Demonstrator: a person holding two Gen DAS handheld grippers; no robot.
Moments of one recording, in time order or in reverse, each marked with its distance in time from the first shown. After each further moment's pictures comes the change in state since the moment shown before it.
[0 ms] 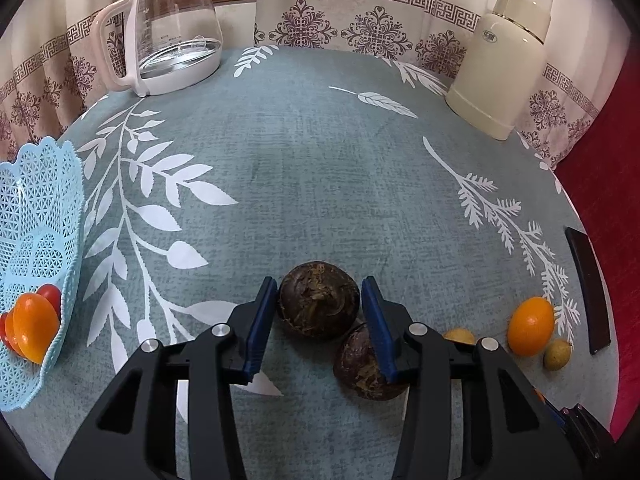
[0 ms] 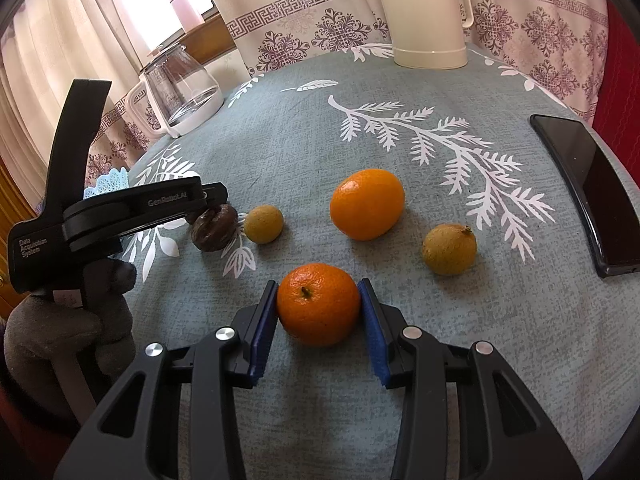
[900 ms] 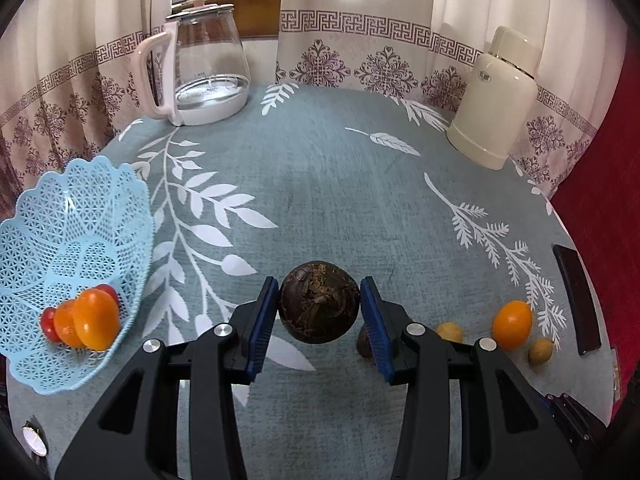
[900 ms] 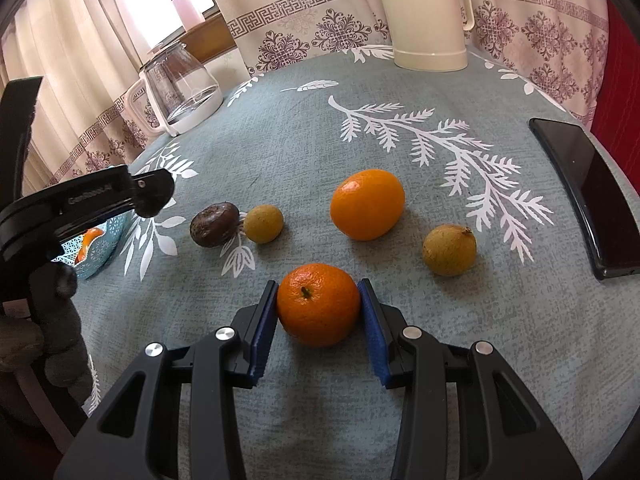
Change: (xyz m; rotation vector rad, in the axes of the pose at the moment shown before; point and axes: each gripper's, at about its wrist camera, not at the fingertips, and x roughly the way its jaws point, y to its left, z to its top) left arm -0.054 0.016 -0.006 -0.018 -0.111 0.039; right arm 0.001 0.005 0.000 -0.006 -0.005 -0.008
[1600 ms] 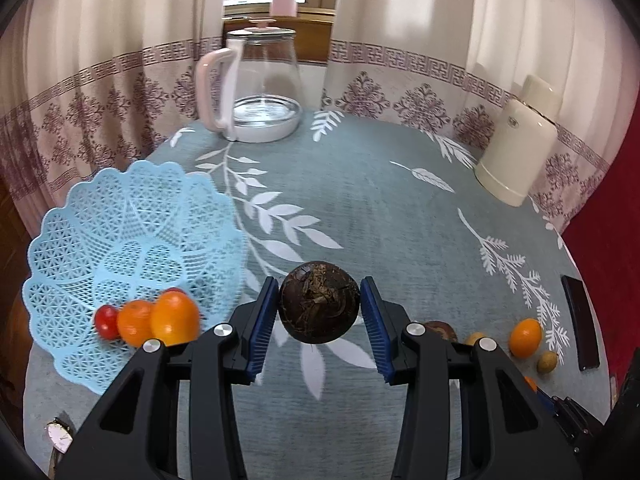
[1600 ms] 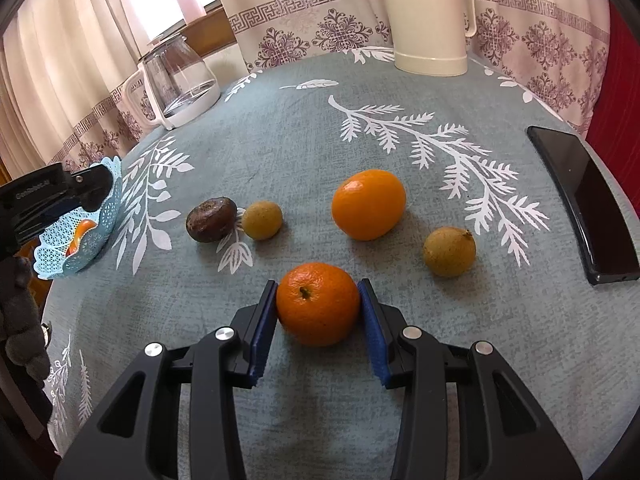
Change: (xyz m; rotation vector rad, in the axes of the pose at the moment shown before) left arm -0.036 0.054 0.002 -0.095 -0.079 0.055; right arm 0.001 0.006 -0.001 -0.032 0.001 -0.040
